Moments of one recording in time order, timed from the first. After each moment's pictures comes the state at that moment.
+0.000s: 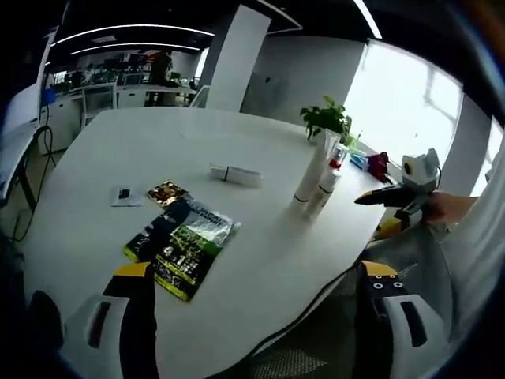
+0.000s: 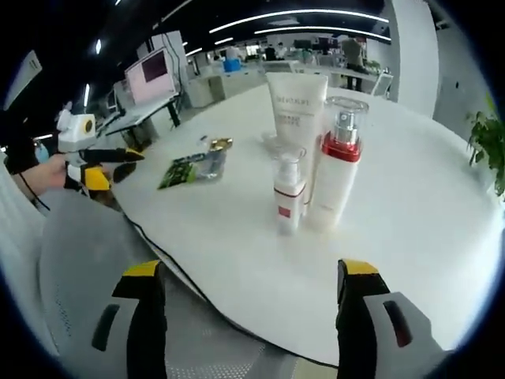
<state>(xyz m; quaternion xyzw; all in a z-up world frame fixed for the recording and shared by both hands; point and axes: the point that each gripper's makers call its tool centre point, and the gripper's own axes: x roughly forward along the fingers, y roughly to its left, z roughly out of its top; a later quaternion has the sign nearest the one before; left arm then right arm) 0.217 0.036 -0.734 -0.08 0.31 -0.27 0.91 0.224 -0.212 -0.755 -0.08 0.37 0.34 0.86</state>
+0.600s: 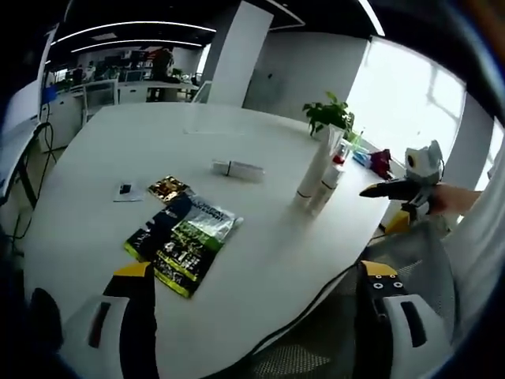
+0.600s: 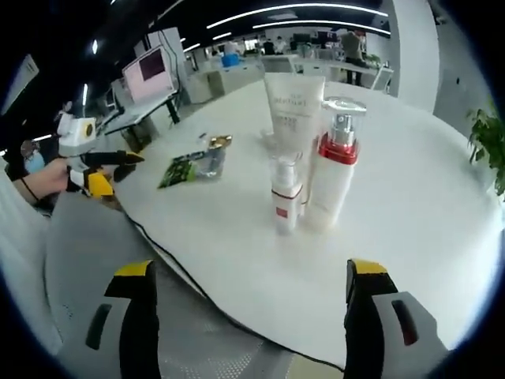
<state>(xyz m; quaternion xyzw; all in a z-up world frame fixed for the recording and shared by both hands) 0.217 0.037 -0.739 -0.07 0.32 -0.27 0.91 0.229 -0.217 -0.734 -0.09 0.38 0.35 0.85</state>
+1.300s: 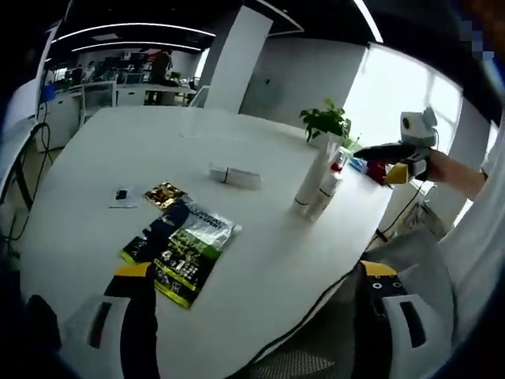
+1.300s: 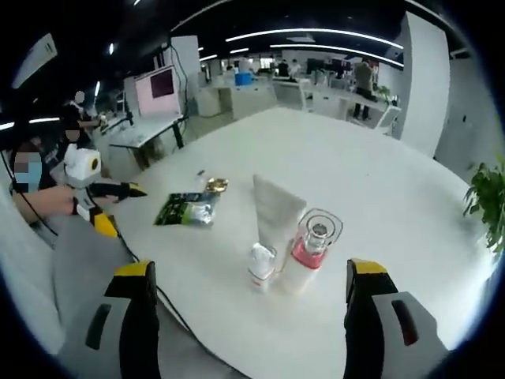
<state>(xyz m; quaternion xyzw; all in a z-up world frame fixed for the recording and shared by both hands) 0.231 0.036 -0.739 -0.06 0.32 -0.29 0.90 0.280 -0.208 -0.677 -0.11 0.32 0.36 0.87</state>
